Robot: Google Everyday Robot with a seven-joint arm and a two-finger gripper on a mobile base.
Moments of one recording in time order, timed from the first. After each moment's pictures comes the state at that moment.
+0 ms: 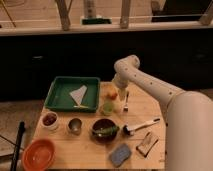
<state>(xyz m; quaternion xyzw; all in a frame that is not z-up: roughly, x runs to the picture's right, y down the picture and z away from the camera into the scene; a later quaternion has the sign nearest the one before) 0.092 0.017 0.916 -0.23 -0.10 -0.15 0.95</state>
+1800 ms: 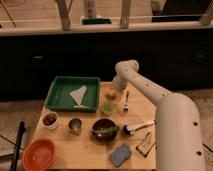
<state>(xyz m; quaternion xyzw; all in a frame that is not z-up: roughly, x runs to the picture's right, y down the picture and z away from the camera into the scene) 0.078 0.039 0.958 -0.26 -0.18 -0.17 0.93</state>
